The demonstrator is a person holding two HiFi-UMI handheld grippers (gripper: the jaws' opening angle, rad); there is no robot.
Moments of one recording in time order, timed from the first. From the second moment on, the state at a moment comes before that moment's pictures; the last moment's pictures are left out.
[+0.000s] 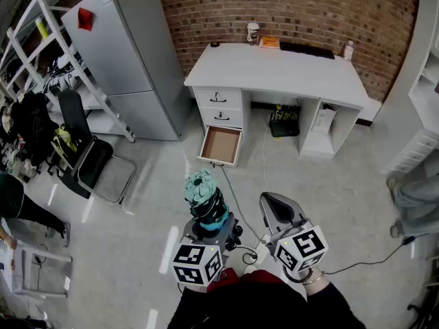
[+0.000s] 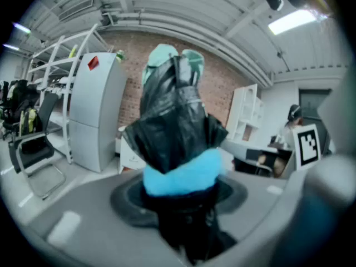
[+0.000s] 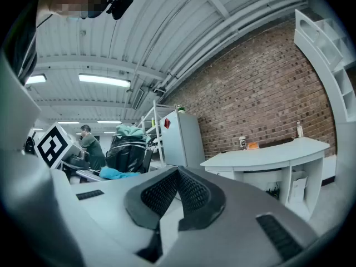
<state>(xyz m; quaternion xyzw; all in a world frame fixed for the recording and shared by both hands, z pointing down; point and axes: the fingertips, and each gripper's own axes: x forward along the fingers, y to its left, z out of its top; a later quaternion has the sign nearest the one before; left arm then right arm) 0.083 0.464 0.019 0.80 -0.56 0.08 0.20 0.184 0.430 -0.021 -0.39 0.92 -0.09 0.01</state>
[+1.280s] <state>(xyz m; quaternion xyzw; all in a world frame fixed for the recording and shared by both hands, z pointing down) 0.008 0.307 0.021 0.79 -0.58 0.05 0.20 0.177 0.283 0.016 -0.43 0.89 -0.16 0.00</state>
